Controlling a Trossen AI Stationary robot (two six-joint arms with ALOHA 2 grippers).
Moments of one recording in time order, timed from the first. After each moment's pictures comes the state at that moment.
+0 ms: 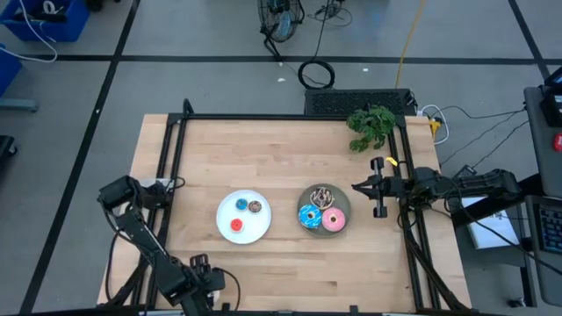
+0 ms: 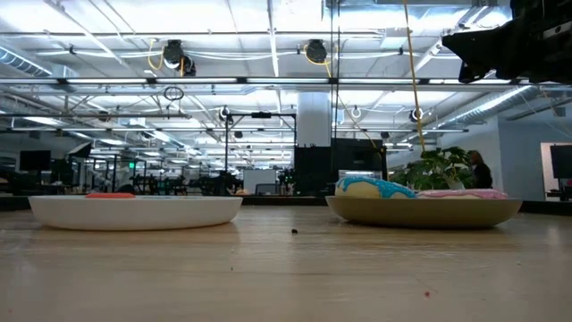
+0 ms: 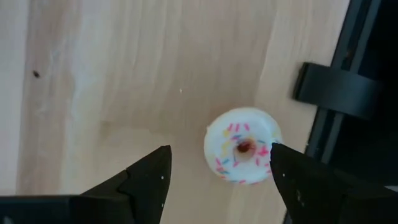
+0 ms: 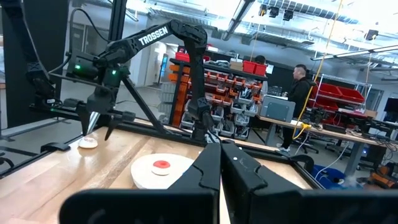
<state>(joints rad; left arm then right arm) -0.97 1.86 1.23 -0.76 -0.09 -1.18 0.06 0.24 0.02 0.41 0.00 -0.20</state>
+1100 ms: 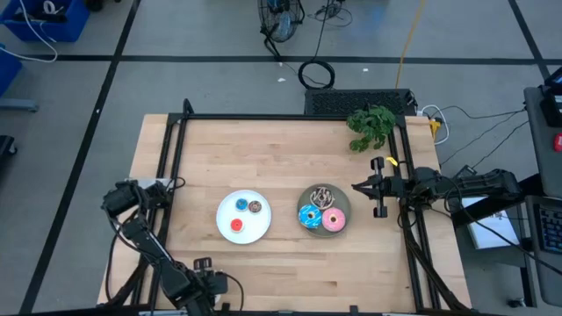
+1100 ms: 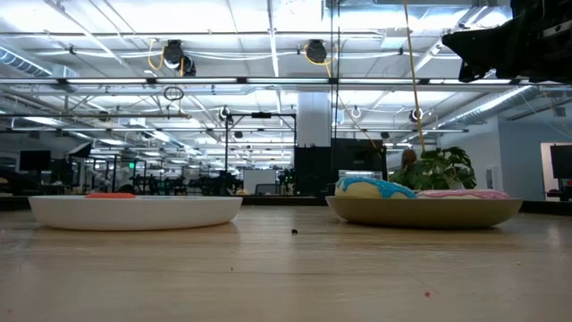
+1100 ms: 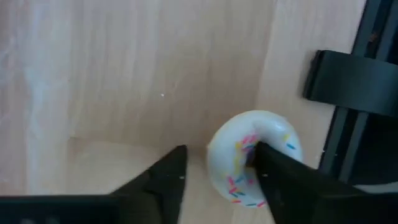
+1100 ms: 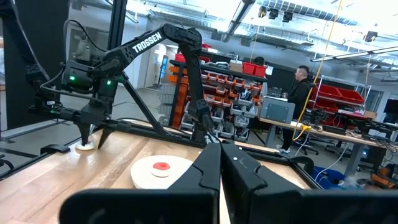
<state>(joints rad) -0.97 1.94 1.24 -0.72 -0.05 -1.15 0.06 0.24 0.01 0.42 0.00 -0.20</state>
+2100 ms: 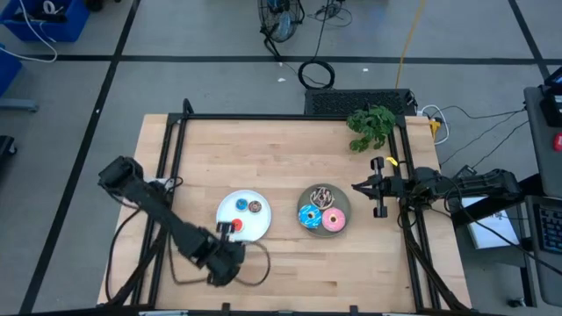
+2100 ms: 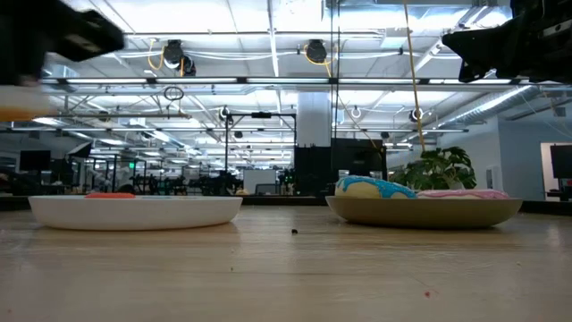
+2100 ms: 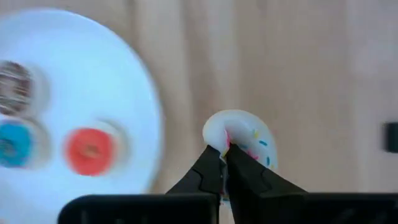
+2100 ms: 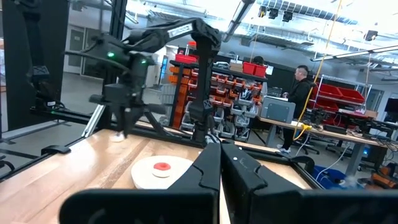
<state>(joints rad) -0.68 1.71 1.23 -0.87 -0.16 -0.55 0.06 0.24 0.01 0.42 0.00 -0.20</state>
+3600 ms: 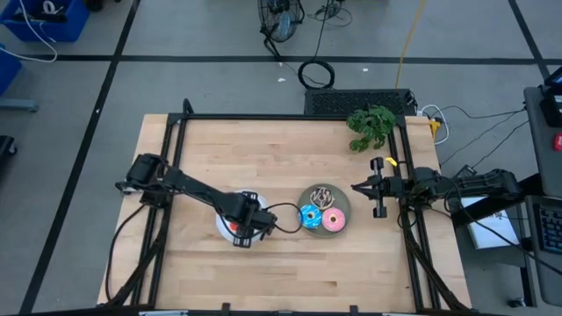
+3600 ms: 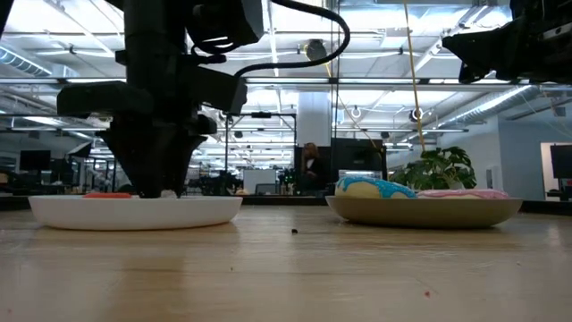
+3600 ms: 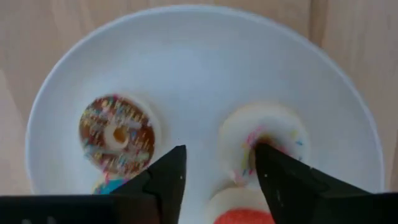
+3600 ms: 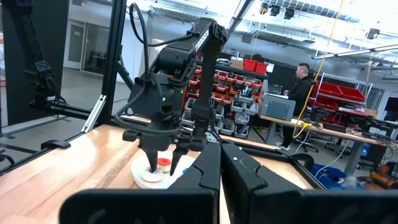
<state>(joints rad) -0.27 1.87 1.23 -0.86 -0.09 -0.14 0.06 0.24 0.01 0.40 0.00 -0.21</state>
